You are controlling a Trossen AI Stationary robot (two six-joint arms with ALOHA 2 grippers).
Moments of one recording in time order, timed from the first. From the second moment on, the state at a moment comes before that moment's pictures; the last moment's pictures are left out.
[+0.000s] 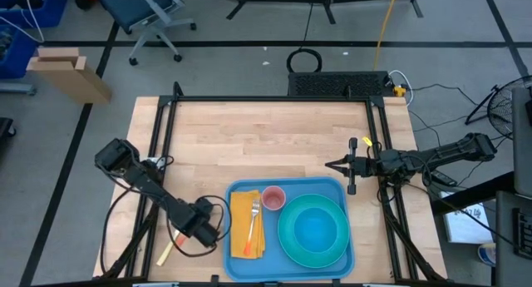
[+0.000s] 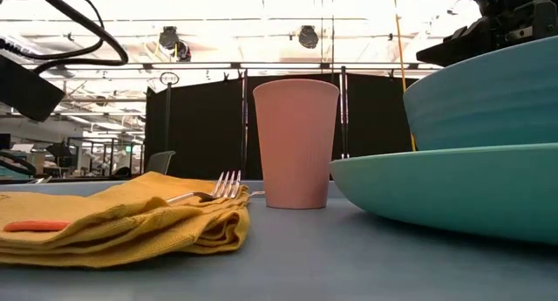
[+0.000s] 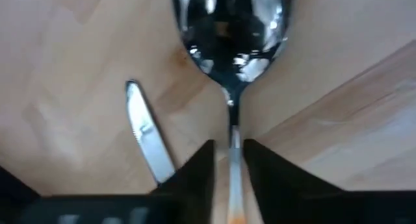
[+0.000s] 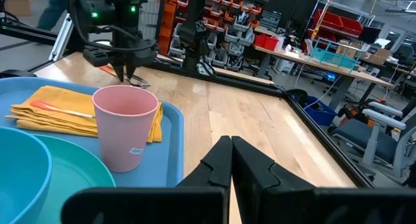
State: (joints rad) left arm -0.68 1.77 0.94 -0.88 0.13 -1.53; right arm 0.20 0.45 0.15 0.19 0.29 -0.21
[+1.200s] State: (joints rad) left arm -0.55 1.78 1.20 -0.53 -0.30 -1.70; right arm 0.20 0.45 0.15 0.18 0.29 -0.22
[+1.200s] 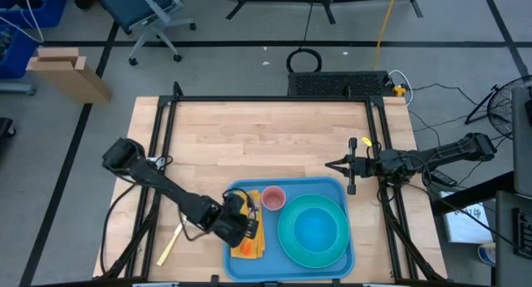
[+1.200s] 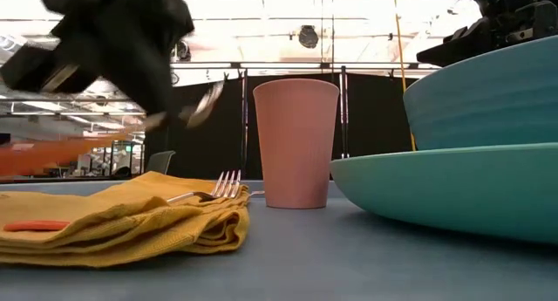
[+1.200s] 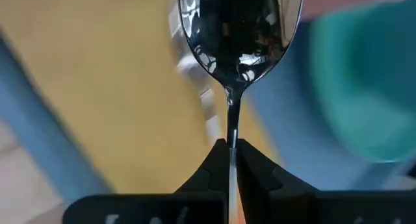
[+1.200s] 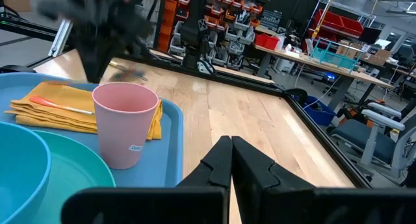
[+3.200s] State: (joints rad) left arm -0.92 1.59 1.16 -1.22 -0.05 -1.75; right arm 0.20 0.45 0.15 0.17 0.29 -0.19
